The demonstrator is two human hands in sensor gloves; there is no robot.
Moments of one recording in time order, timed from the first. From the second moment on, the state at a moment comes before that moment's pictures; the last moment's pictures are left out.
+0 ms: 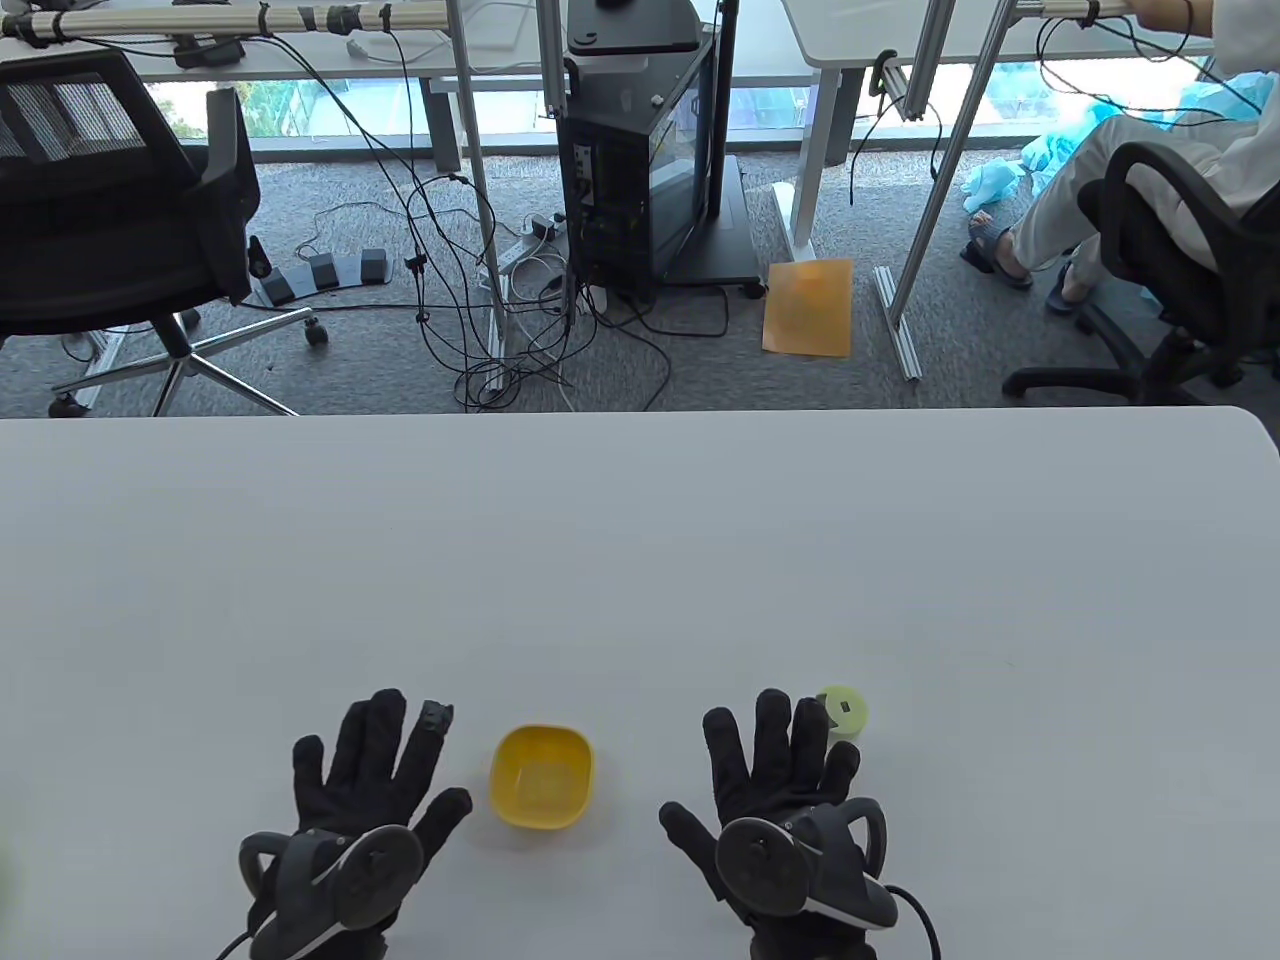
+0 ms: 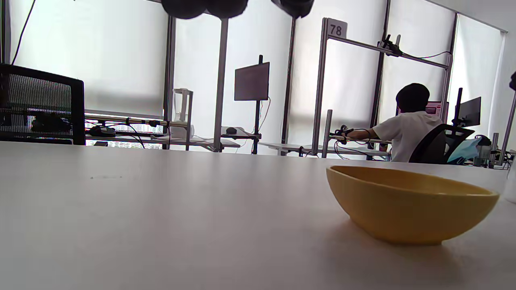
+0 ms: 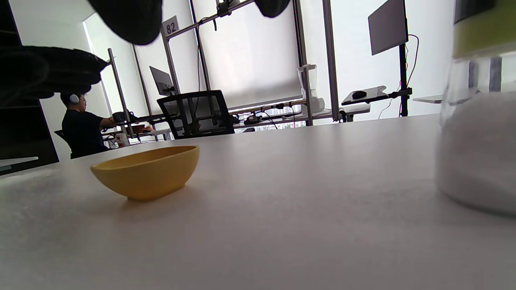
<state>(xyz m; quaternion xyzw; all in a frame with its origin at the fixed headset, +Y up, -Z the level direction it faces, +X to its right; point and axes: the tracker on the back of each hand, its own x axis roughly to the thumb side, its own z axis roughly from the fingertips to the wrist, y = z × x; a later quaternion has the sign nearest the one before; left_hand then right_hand) -0.262 -0.717 -0.192 0.10 -0.09 0.05 0.99 0.090 -0.719 -0.199 0.23 -0.02 0.97 0.11</state>
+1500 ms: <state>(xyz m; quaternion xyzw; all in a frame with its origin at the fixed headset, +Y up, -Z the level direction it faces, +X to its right) -0.276 -0.712 -0.186 0.08 -0.11 0.08 0.99 0.186 -0.769 -0.253 -0.09 -0.04 0.94 0.33</state>
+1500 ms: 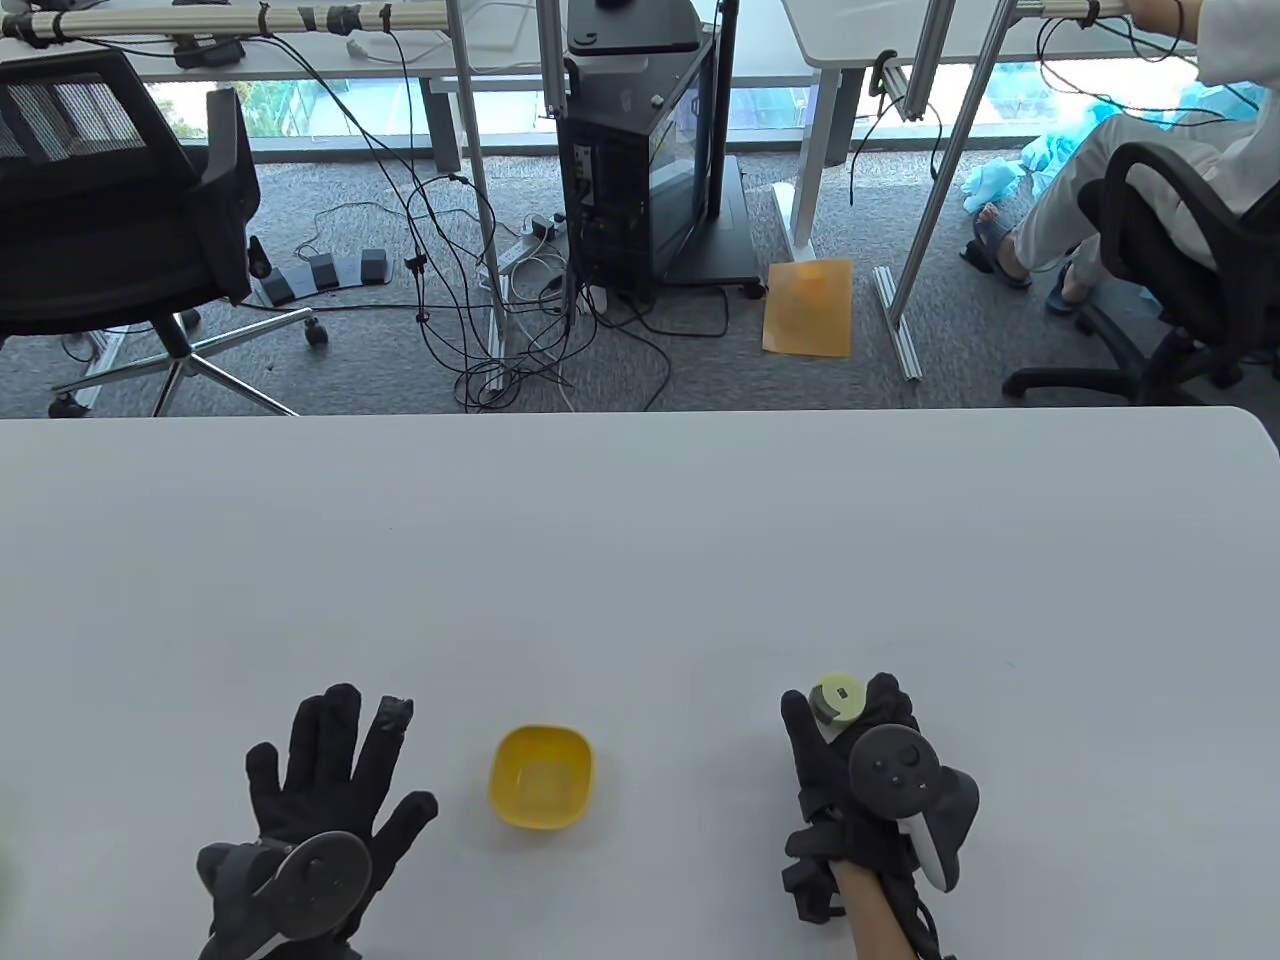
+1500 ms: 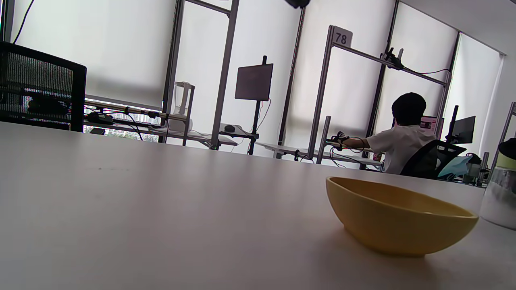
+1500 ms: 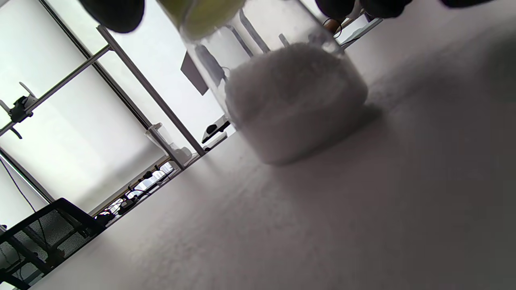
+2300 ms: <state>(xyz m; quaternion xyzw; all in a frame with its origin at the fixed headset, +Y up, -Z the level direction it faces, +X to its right) -0.272 -0.722 -0.192 0.05 -0.10 0.06 0.99 0.197 -0.764 -0.237 -0.06 -0.34 0.82 0.45</state>
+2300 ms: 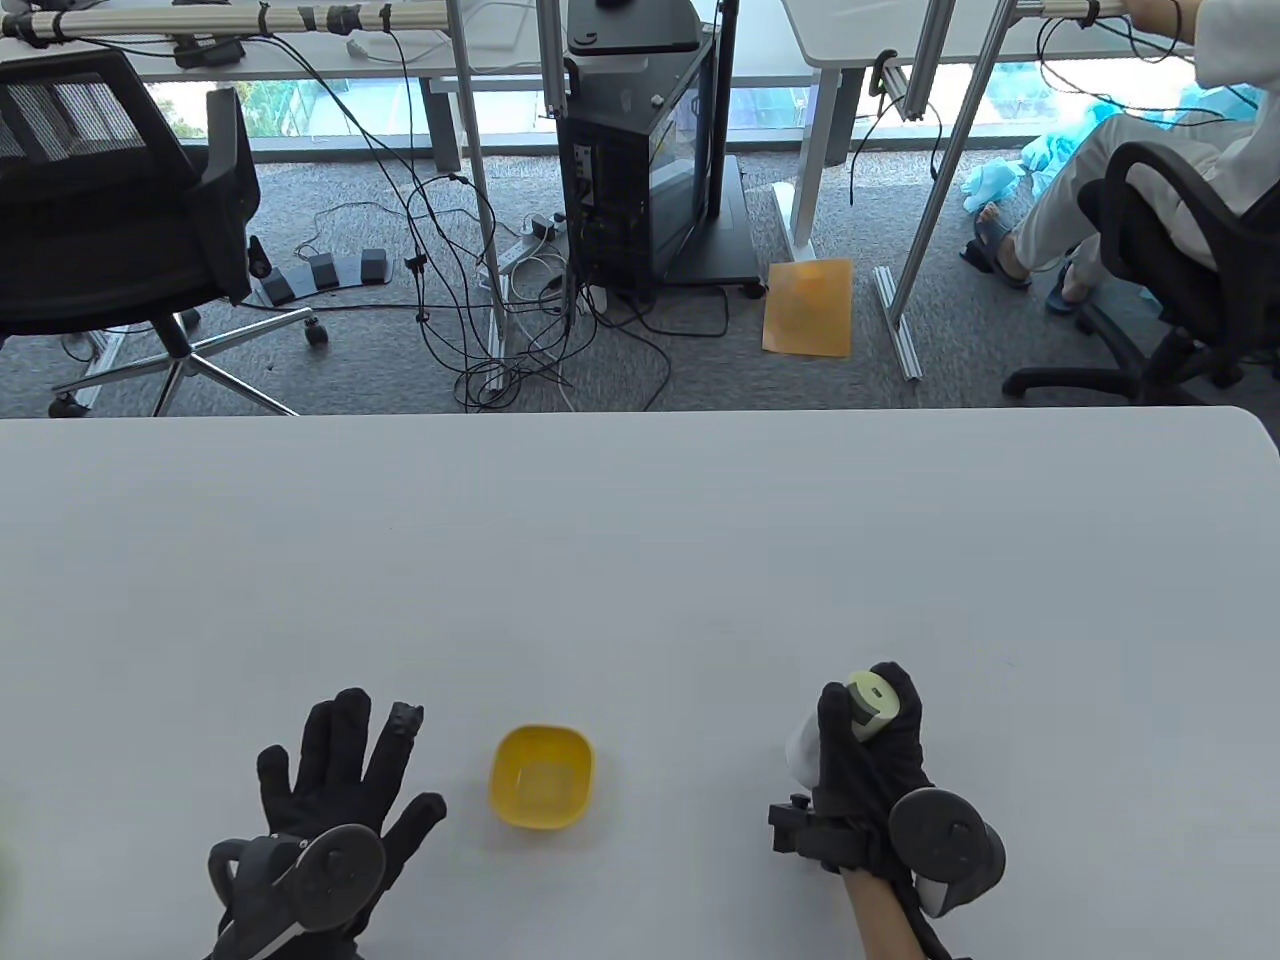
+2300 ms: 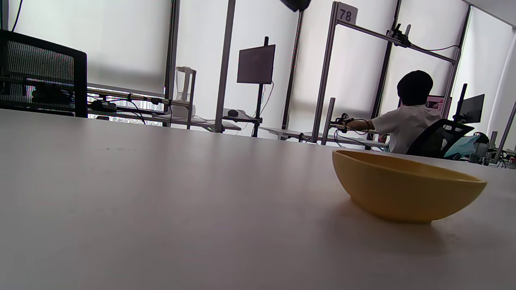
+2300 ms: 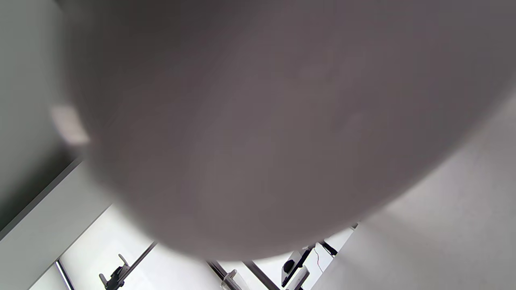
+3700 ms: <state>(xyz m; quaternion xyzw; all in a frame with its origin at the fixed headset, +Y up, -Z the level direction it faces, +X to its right) -0.274 -0.715 -0.187 0.06 -0.10 0.05 0.99 -0.085 -0.684 -0.349 0.23 0.48 0.85 -0.04</state>
